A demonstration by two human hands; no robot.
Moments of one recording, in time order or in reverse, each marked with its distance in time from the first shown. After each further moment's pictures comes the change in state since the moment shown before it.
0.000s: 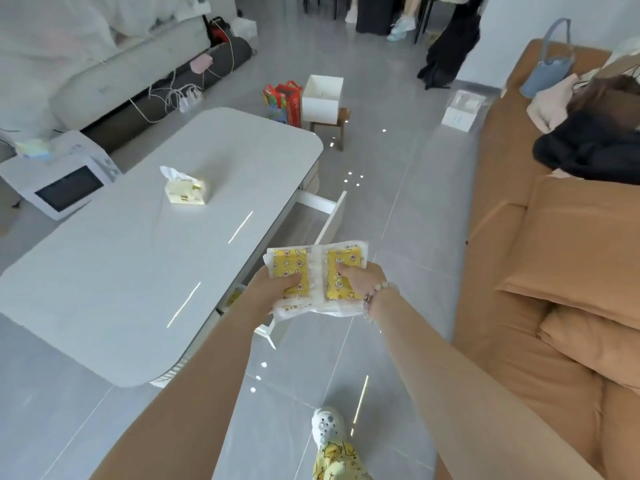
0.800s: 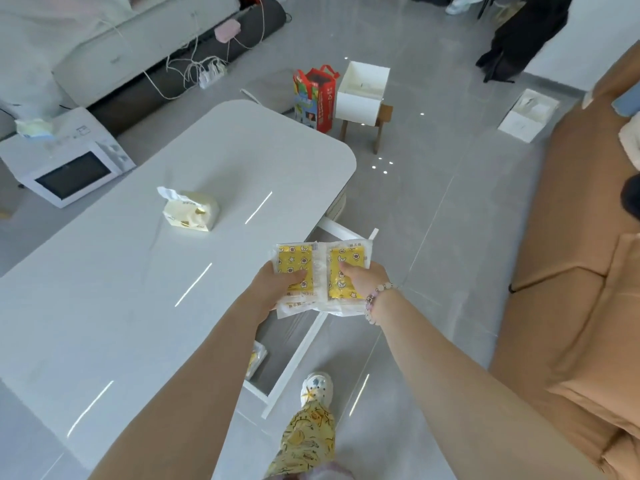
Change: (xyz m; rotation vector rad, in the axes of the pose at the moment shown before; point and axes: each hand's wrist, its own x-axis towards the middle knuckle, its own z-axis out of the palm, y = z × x) left_hand 0.236 0.132 -0.029 -0.036 0.064 -0.103; right_hand 0.210 -0.184 0.030 -0.081 -0.106 0.030
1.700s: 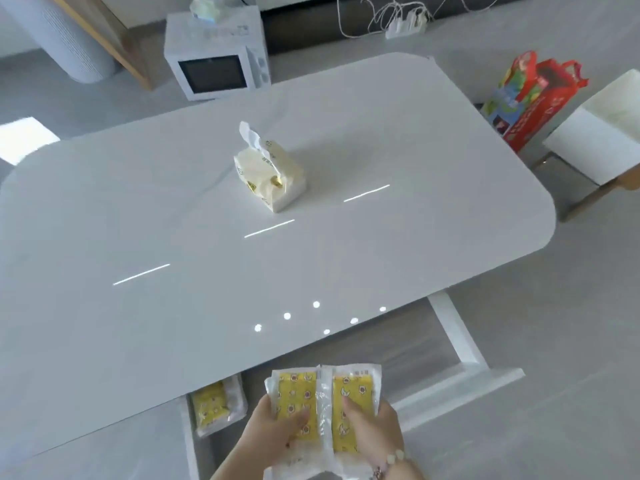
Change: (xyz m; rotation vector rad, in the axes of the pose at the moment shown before) left_hand 0.182 -0.142 0.005 -0.470 0.507 -0.479; right_hand 0.250 0.048 0.097 -0.463 -0.354 0.224
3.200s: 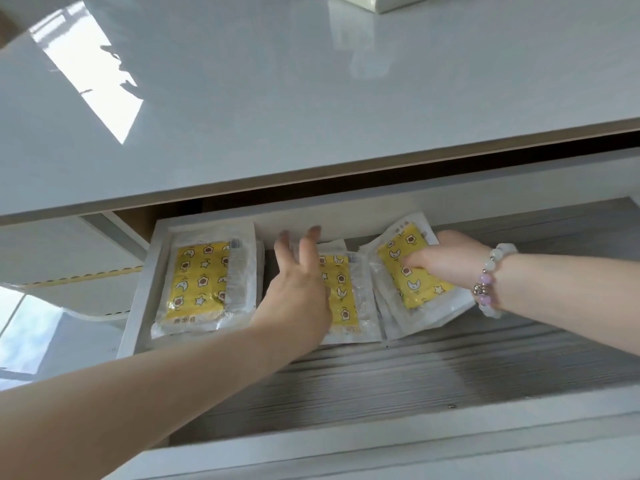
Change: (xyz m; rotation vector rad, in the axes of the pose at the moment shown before) left_hand 0.264 -0.113 -0.009 0.808 0.519 0.643; right_hand 0.285 0.009 0.098 -0.837 0.001 -0.641
